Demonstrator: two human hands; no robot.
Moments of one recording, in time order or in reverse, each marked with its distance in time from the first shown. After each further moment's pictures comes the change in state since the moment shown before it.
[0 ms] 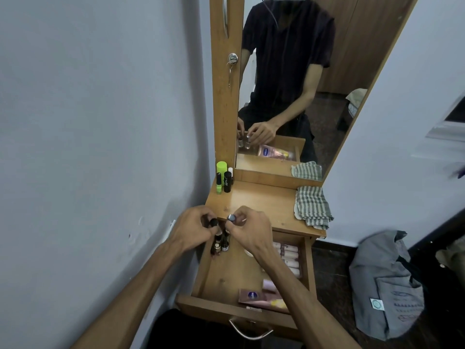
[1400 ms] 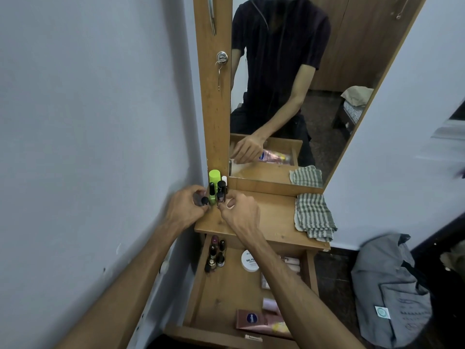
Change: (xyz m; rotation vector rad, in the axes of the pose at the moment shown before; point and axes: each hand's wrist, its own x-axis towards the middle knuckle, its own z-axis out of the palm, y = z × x) left_hand 0.107 -0.032 0.010 0.029 0.112 -0.066; right_hand 0.088 -0.006 0.028 -0.054 0.028 0.081
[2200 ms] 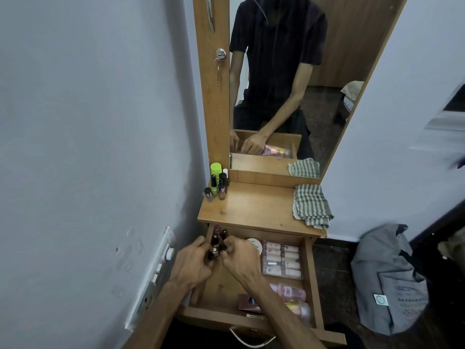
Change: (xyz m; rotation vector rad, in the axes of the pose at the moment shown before) left_hand -0.150 -0.024 0.047 0.319 -0.215 0.137; right_hand -0.121 0.053 0.030 -0.064 -0.222 -0.041
